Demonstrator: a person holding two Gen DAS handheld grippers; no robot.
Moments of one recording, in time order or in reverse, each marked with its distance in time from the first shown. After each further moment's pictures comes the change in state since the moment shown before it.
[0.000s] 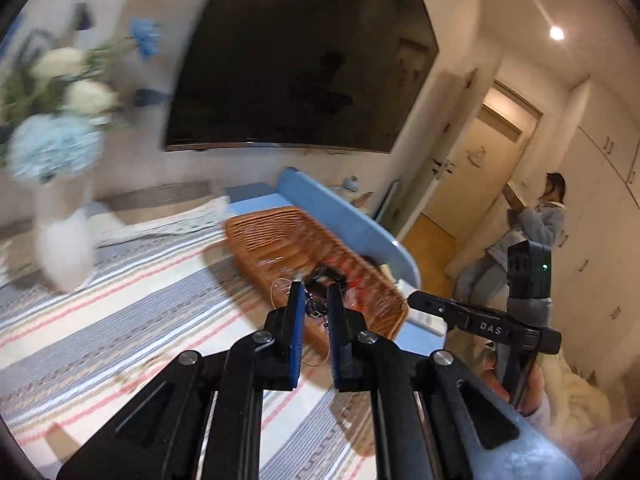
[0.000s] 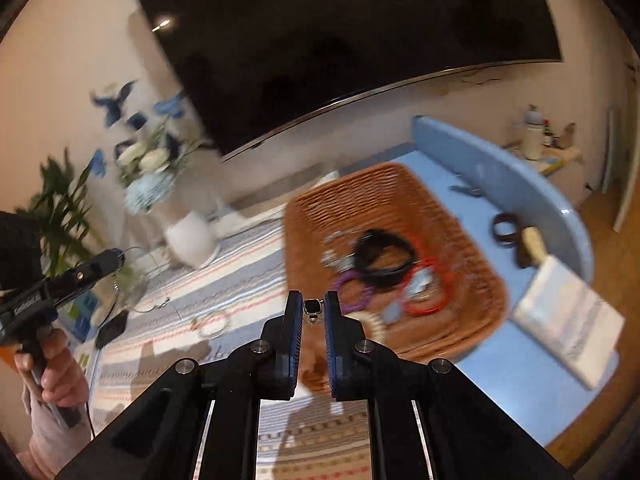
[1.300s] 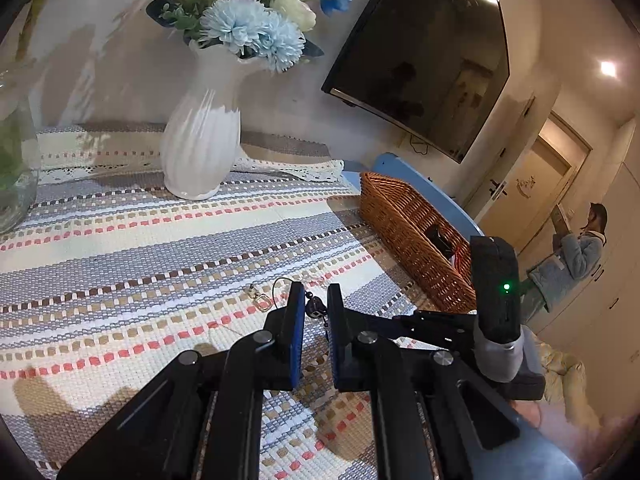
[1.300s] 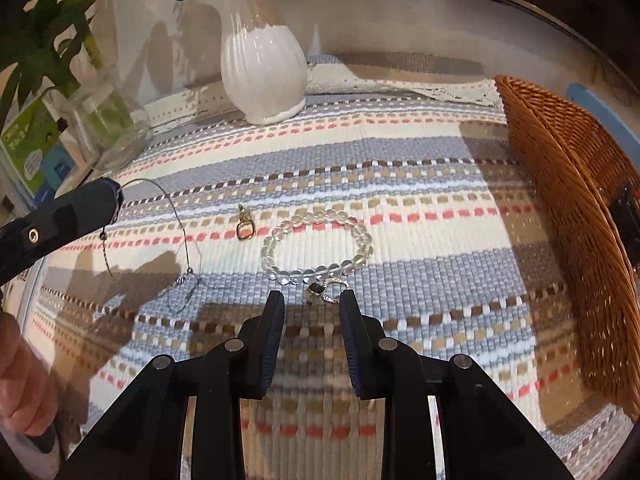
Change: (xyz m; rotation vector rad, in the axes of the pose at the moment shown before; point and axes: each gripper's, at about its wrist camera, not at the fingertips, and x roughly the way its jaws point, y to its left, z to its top) left arm -0.059 0.138 -0.108 -0.160 -0.053 0.180; right arm 0.198 0.169 -0.096 -0.345 0.312 0.015
